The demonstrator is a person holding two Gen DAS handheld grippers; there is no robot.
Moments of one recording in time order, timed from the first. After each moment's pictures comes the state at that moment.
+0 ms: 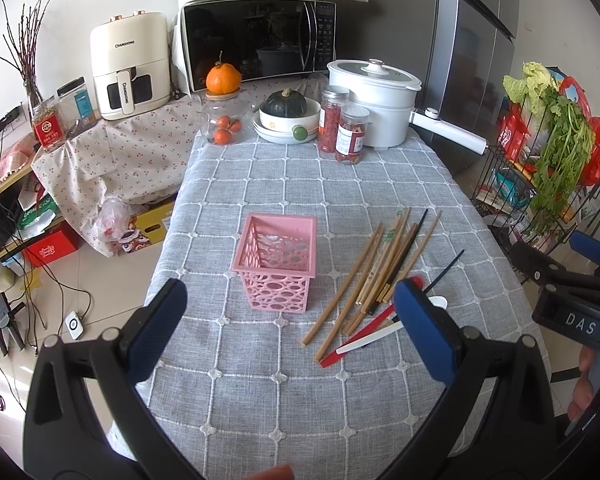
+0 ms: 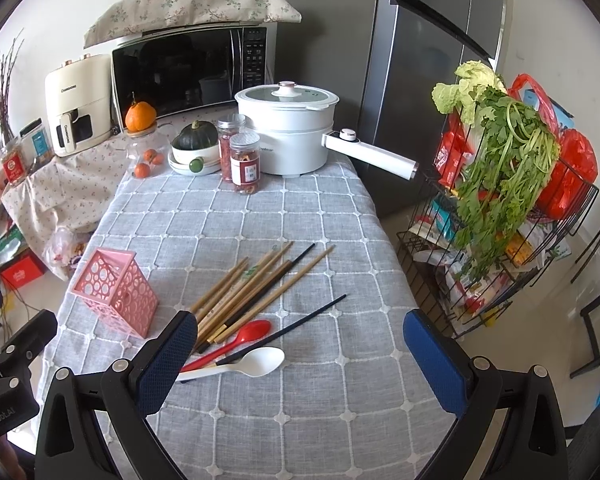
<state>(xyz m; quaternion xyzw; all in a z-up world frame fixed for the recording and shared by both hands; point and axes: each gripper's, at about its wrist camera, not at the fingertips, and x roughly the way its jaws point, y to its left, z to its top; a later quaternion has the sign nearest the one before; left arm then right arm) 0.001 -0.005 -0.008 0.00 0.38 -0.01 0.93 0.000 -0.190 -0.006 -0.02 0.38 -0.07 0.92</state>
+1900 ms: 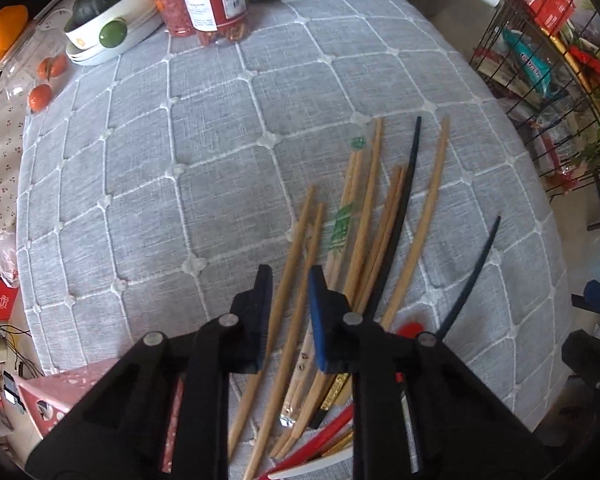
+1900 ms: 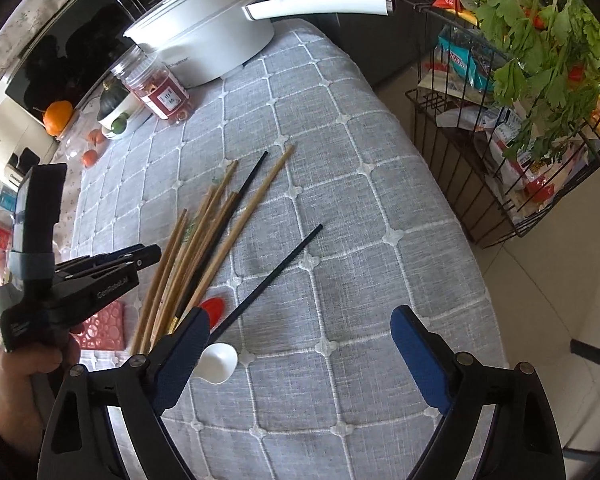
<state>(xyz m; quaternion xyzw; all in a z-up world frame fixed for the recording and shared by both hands) 0.204 -0.130 -0.134 0.11 0.61 -0.13 0.77 0.102 -0.314 -0.101 0.18 0.57 -0.03 0.80</state>
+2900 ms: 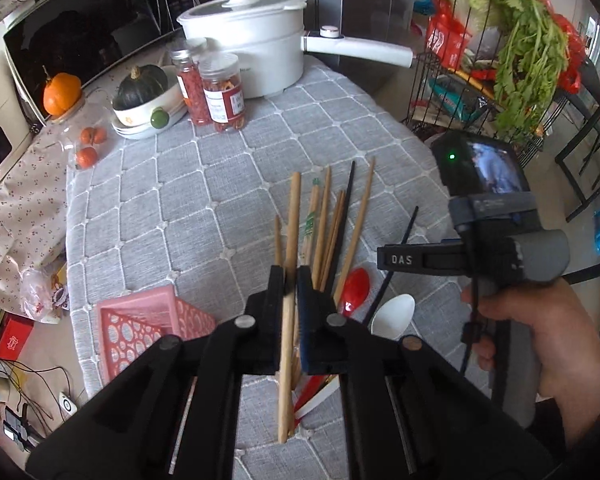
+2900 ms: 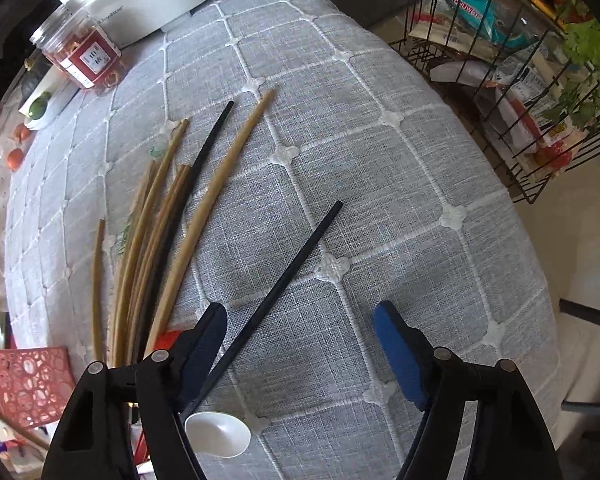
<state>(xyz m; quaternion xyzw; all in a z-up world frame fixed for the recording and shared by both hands) 0.101 -0.089 -0.035 0.12 0.46 -0.19 0.86 0.158 -0.270 -0.175 0.16 0.62 -0.15 0.75</state>
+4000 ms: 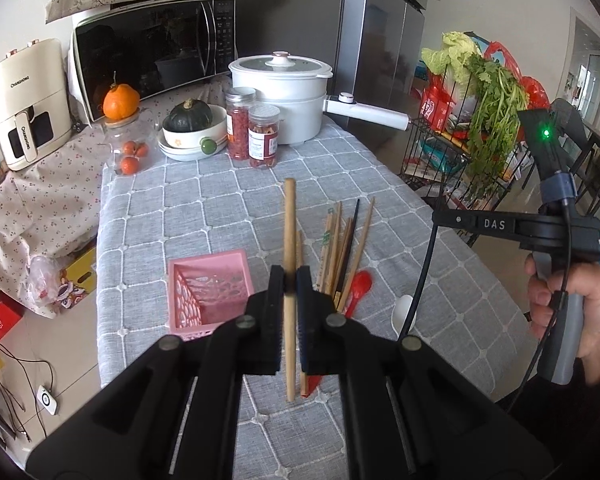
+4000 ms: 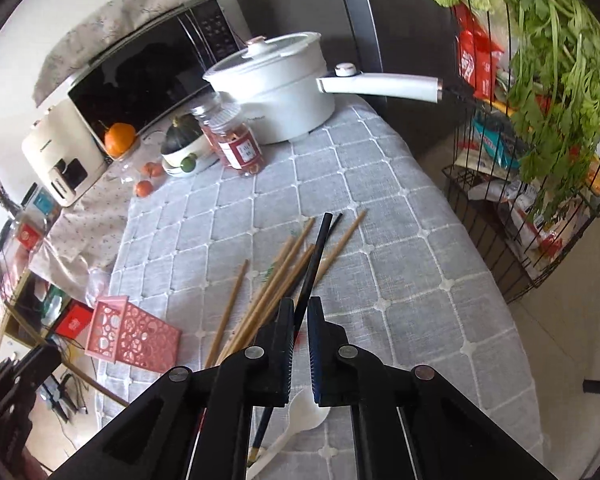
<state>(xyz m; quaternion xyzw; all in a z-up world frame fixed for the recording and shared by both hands) 0.041 -0.014 -0.009 0.05 0.37 -0.19 0.91 0.073 -0.249 -0.047 0.15 0.44 0.00 0.89</state>
